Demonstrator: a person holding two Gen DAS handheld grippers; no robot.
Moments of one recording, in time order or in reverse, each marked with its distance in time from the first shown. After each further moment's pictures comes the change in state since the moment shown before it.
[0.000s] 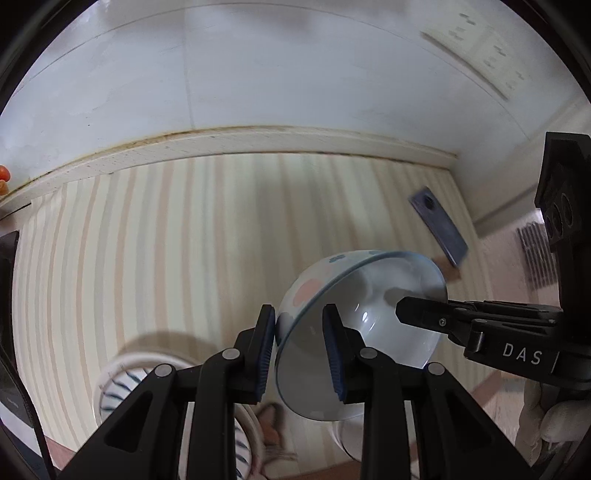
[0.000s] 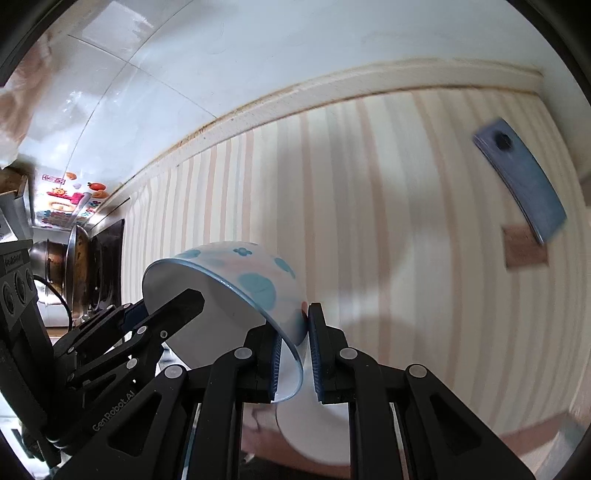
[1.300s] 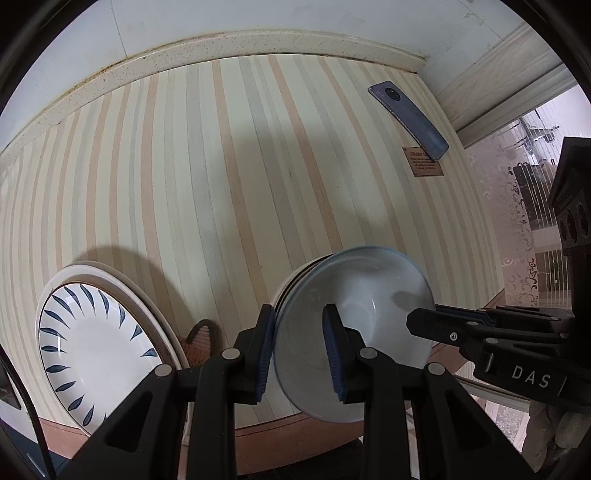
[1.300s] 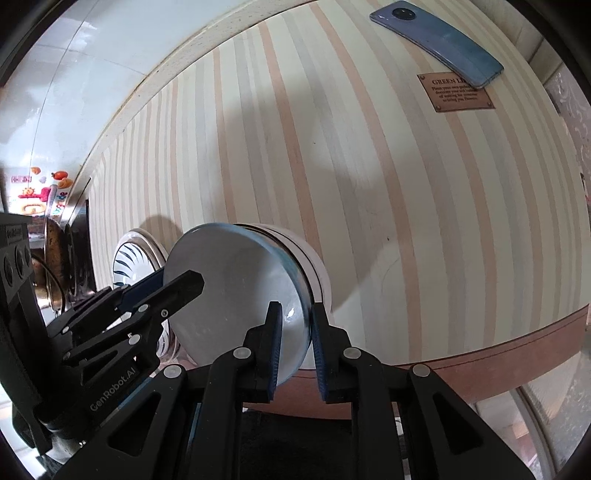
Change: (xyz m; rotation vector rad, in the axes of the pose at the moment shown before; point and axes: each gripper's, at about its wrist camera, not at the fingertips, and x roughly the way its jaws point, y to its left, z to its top) left arm 0.047 -0.054 -0.065 0.091 0.222 -0.024; right arm 0.003 -0.083 -0.104 0.150 0.132 -0.063
